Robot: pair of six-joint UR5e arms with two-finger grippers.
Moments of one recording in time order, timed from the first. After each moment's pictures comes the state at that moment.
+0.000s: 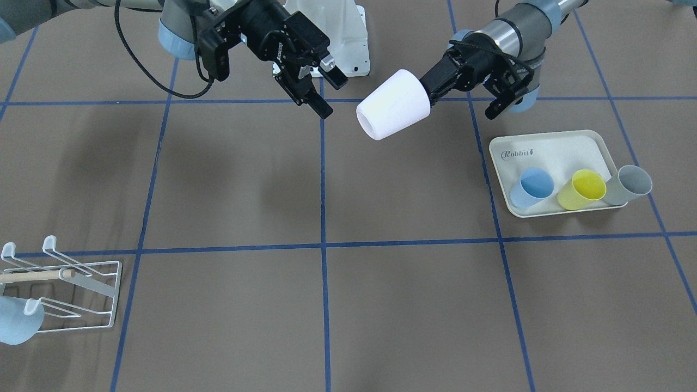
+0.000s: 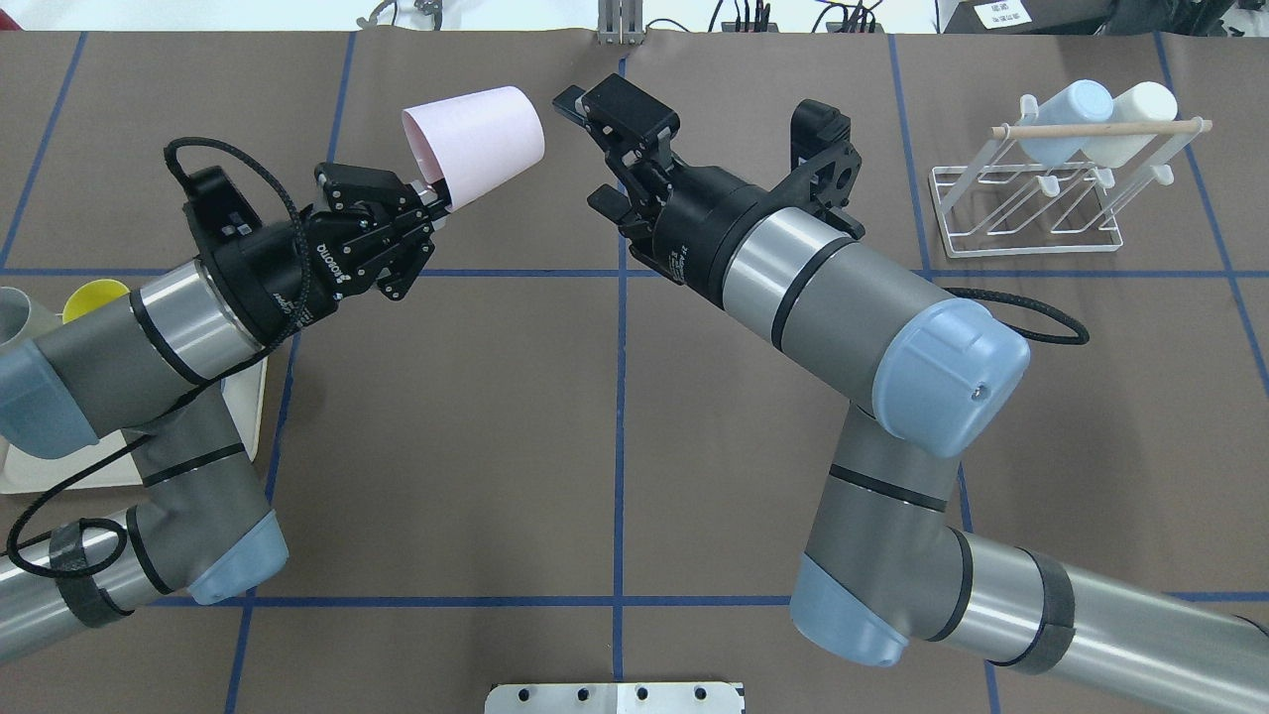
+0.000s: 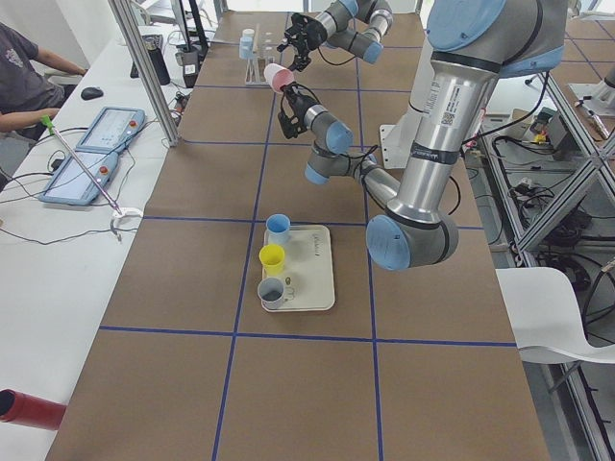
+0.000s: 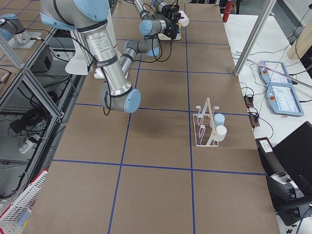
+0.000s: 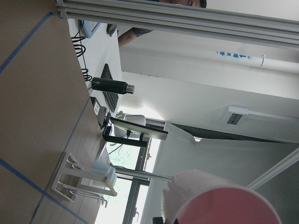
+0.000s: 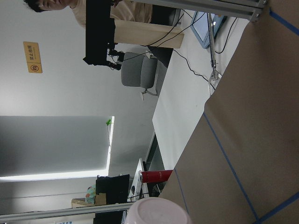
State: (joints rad) left arm -0.56 -1.93 -1.67 -3.30 -1.40 -2.15; right arm 0.46 -0.98 1.84 -0.59 1.23 2.01
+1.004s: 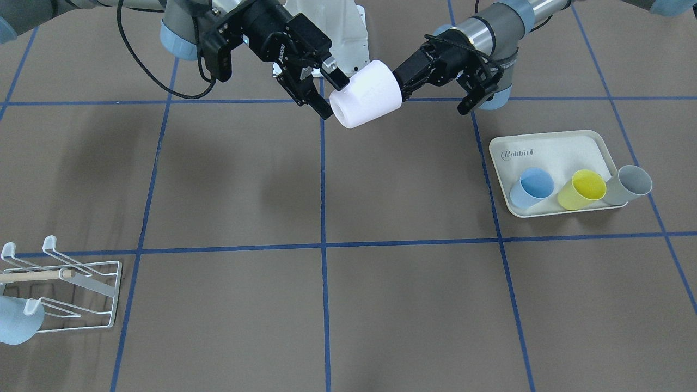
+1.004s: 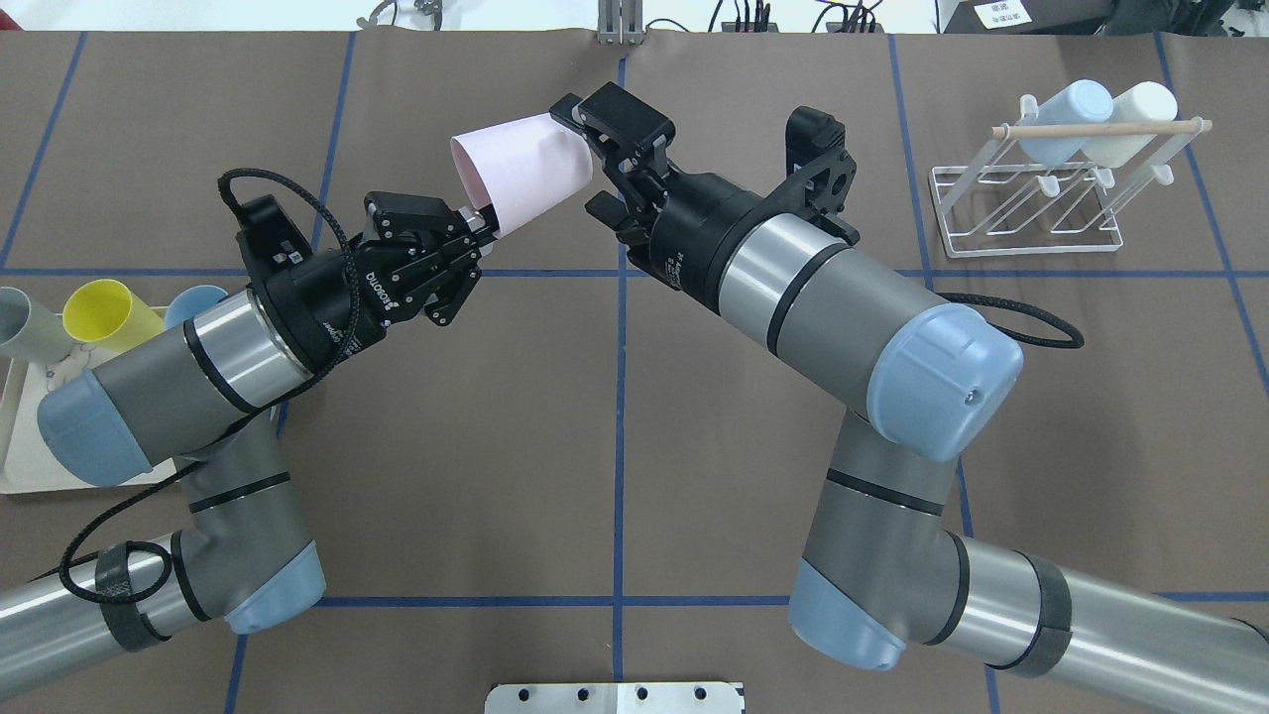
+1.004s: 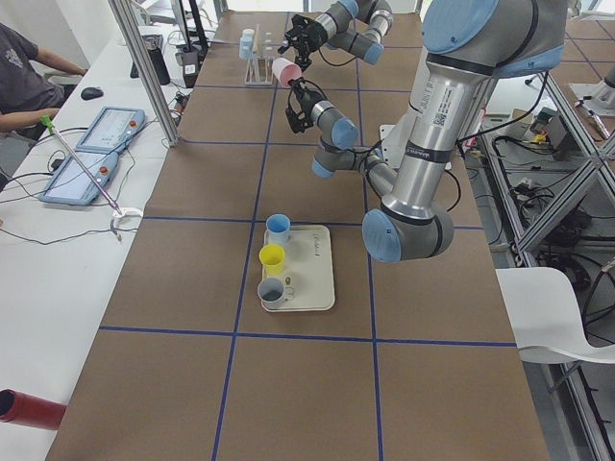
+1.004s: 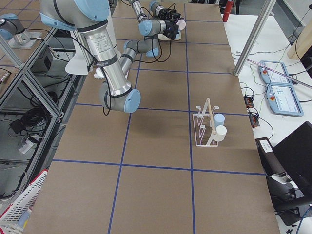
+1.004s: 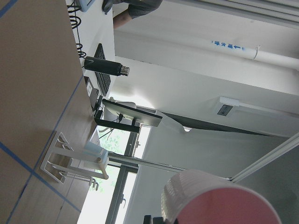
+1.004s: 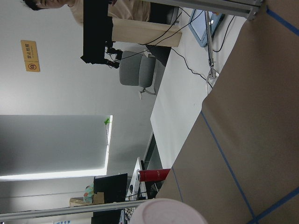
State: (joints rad) left arm -0.50 -1.97 -1.66 -3.30 -1.36 -2.14; right arm 0.46 -0.98 1.84 -0.59 1.23 2.01
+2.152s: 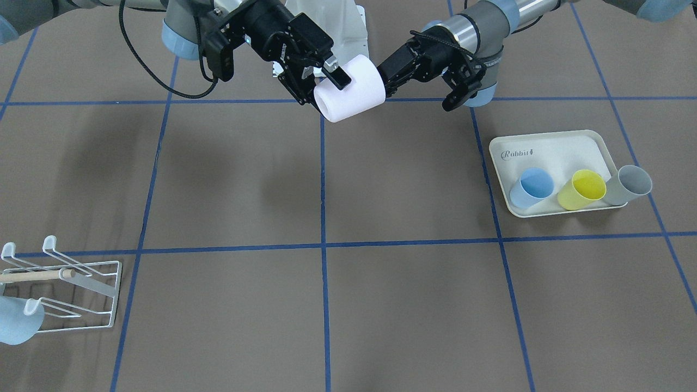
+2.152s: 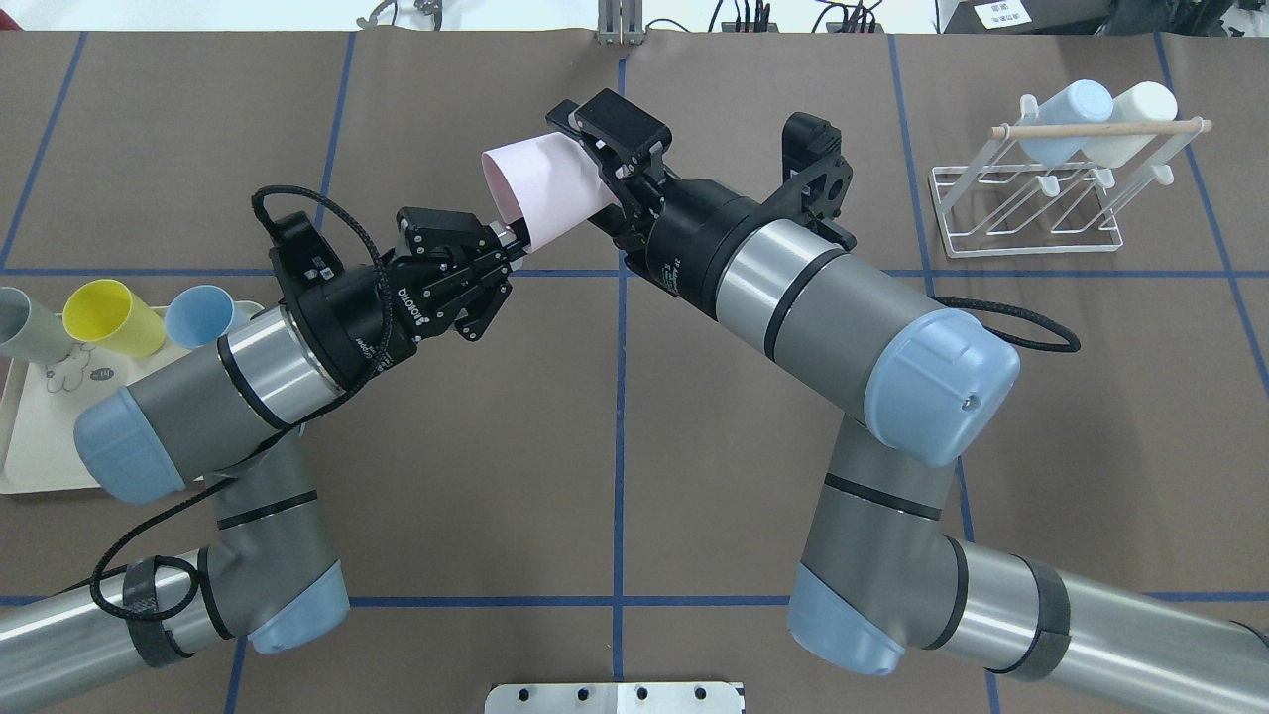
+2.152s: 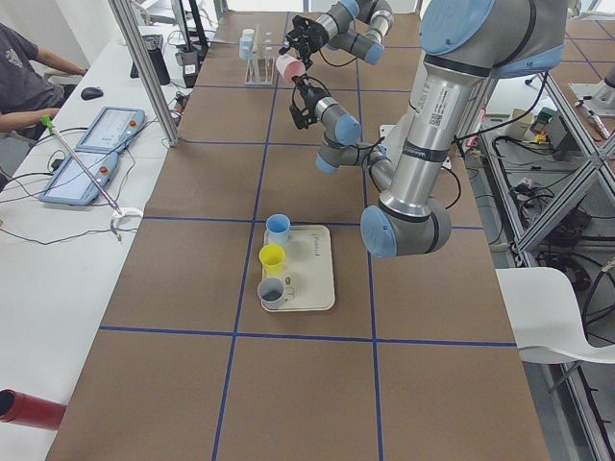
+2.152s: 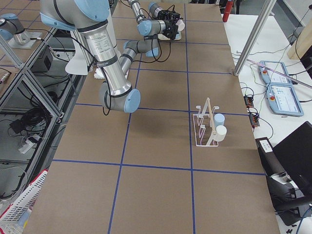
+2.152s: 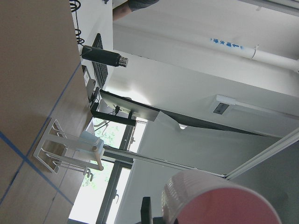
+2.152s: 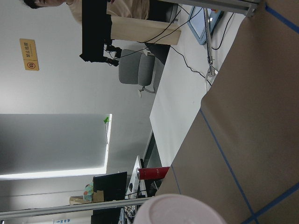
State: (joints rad) left arm -0.46 -2.00 -1.65 -3.30 -1.33 -2.14; right arm 0.45 -0.98 1.84 -0.59 1.23 2.01
